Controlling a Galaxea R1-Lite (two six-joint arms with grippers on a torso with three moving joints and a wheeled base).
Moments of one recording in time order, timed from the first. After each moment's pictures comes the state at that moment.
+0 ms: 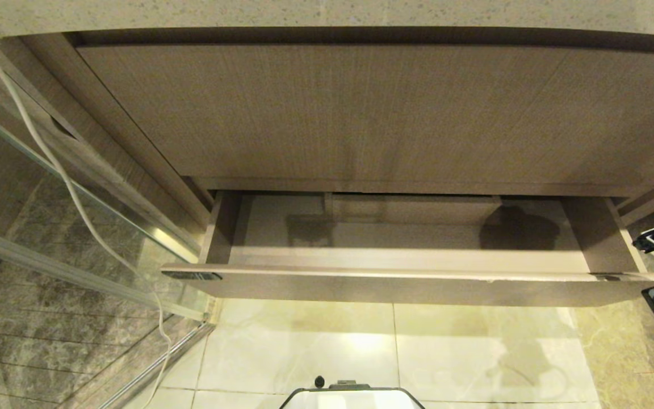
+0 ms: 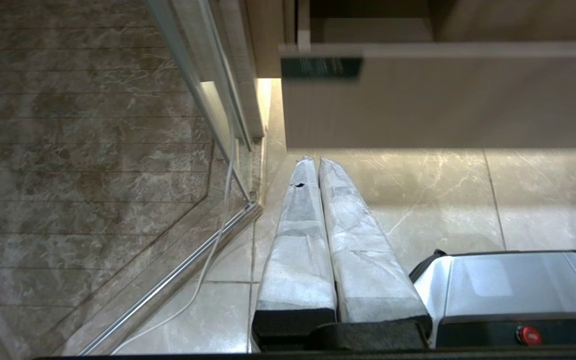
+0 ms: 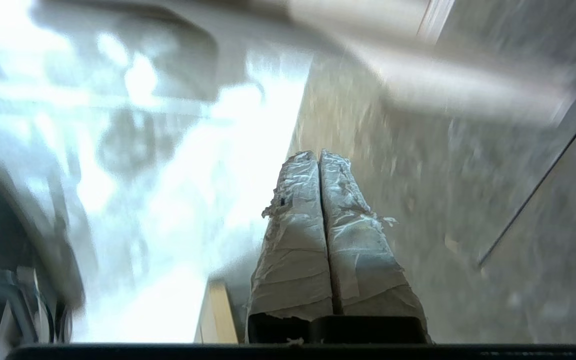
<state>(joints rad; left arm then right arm) 0.00 0.00 0.00 0.00 0.00 0.00 -0.49 1.77 -0.75 -0.26 -0.01 -0.64</state>
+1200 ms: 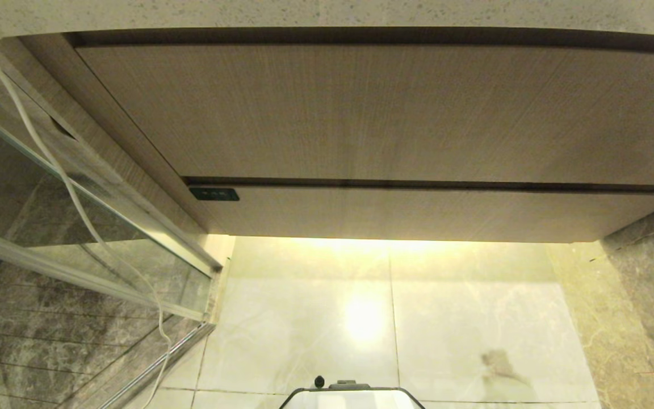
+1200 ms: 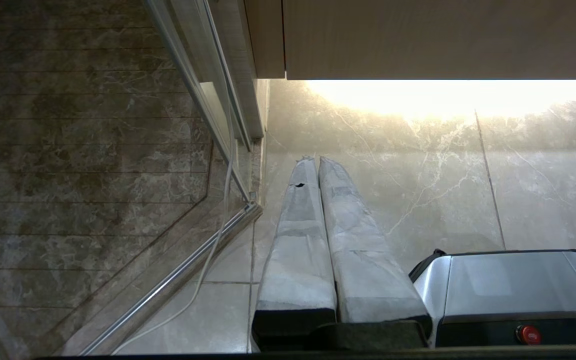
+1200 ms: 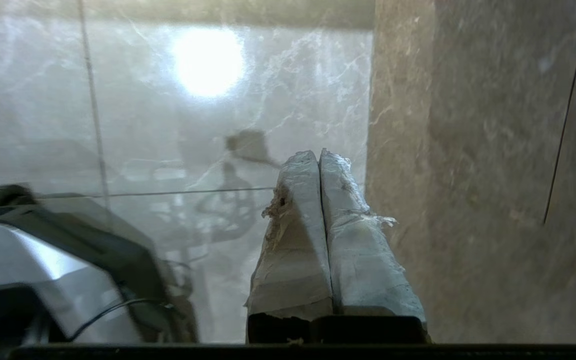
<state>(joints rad) 0.00 0.00 0.00 0.00 0.00 0.00 -0.46 1.23 -0.51 -0.18 0.16 -0.34</state>
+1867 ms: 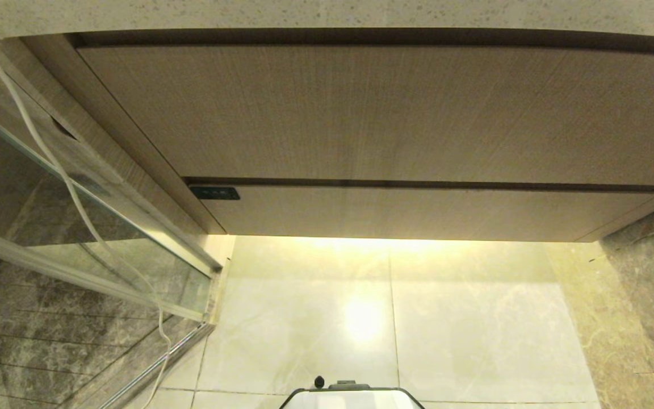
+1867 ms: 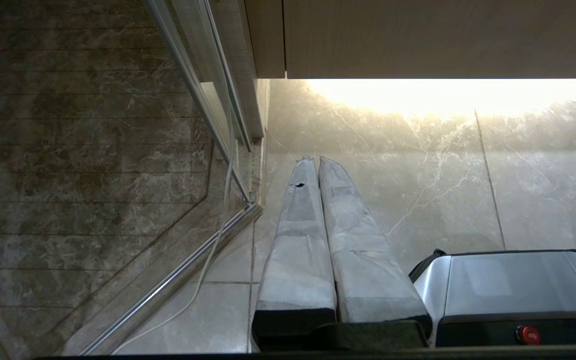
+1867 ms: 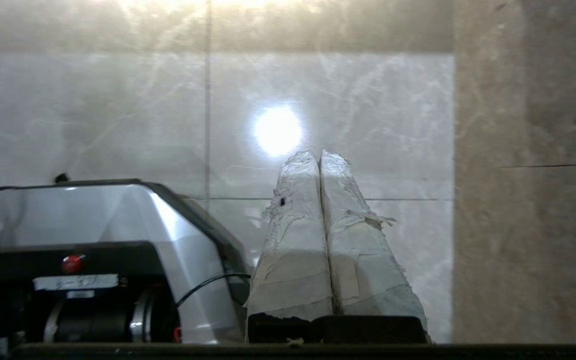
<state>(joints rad) 0.00 0.00 0.00 0.00 0.00 0.00 -0.03 0.48 -0.14 -0.01 -0.04 -0.02</state>
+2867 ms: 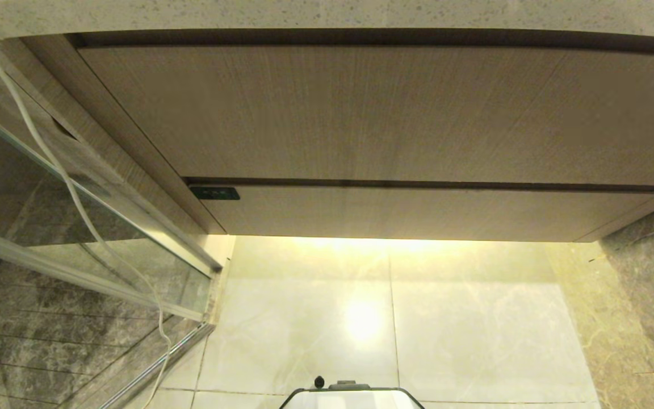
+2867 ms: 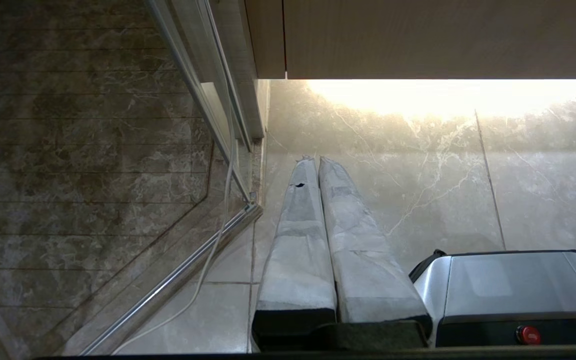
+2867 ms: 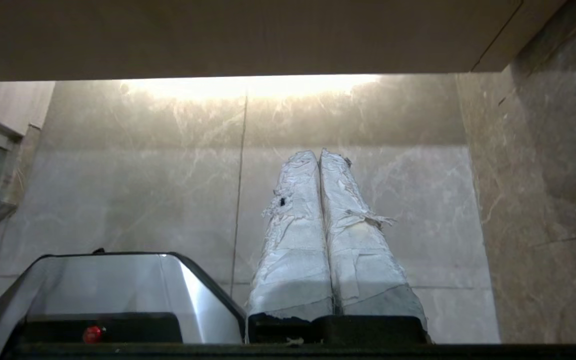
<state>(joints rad) 0.00 0.00 0.00 0.00 0.00 0.00 0.01 0.01 0.00 -0.01 0.00 0.03</state>
